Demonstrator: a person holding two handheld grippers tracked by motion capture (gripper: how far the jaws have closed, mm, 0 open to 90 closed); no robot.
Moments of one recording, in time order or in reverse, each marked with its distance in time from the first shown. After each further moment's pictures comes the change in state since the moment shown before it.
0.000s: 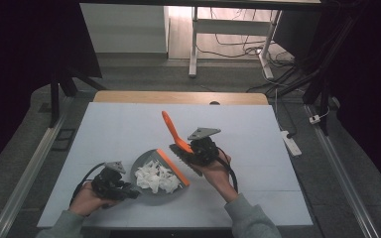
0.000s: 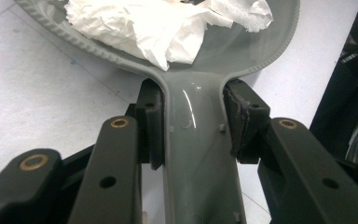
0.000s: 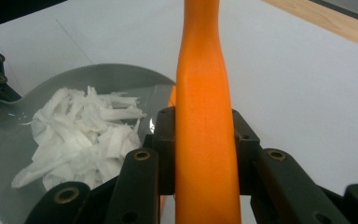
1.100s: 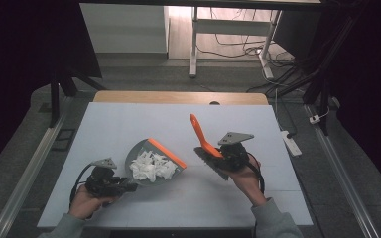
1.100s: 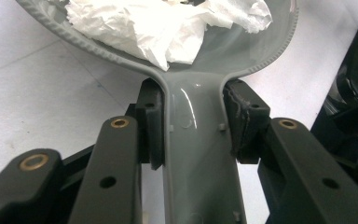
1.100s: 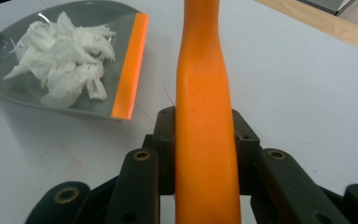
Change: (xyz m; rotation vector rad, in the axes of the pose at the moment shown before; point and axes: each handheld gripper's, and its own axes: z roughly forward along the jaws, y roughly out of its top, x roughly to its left) left arm -0.006 -0.007 -0.016 -0.190 0.034 -0.123; right arm -0.033 -0.036 -0.060 0.001 -0.032 -0.007
